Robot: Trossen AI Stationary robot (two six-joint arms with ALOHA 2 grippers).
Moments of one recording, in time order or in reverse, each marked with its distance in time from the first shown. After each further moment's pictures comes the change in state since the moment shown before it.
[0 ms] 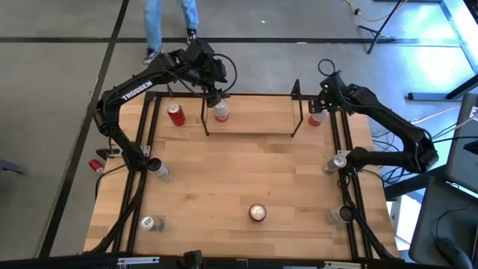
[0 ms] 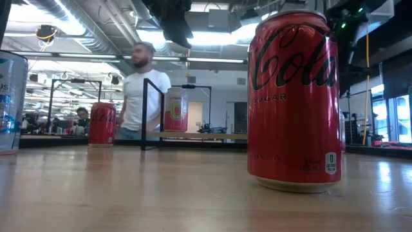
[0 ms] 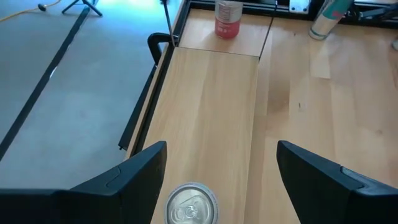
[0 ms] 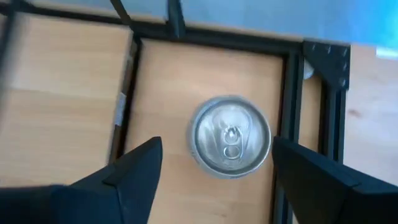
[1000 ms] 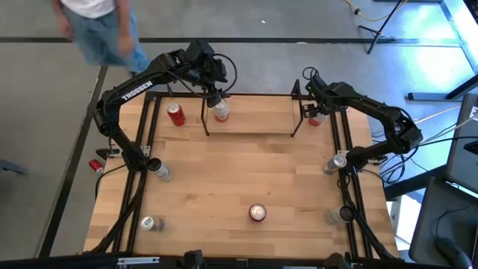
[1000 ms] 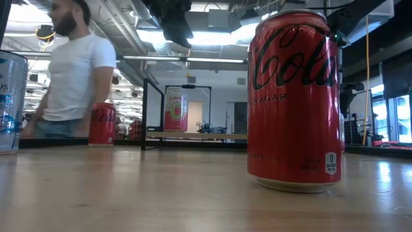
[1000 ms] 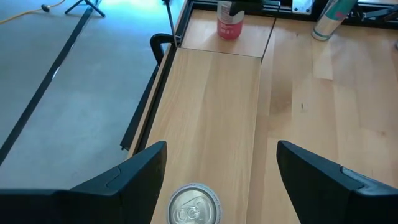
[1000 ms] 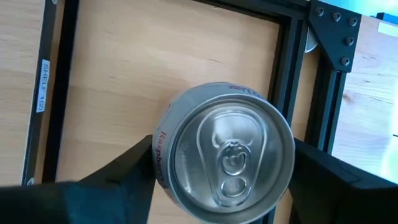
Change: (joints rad) left arm 0.000 0.001 0.000 0.007 -0.008 -0.002; right arm -0.009 0.247 0.002 0.001 0.062 -0.051
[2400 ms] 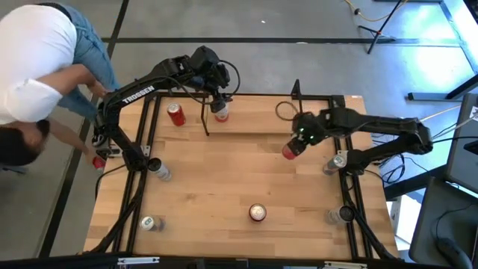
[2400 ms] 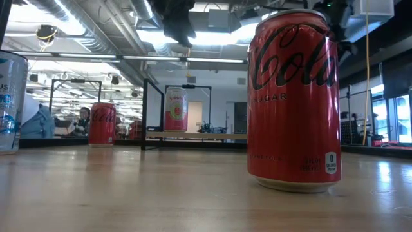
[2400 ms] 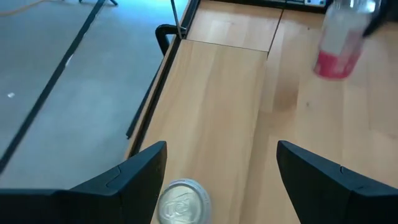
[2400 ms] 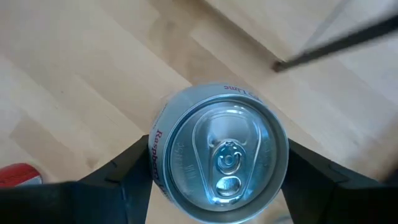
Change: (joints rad) left arm -0.094 0.000 0.000 -0.011 -0.130 -0.093; right arm 0.773 -0.128 0.183 -0.194 -0.196 0.305
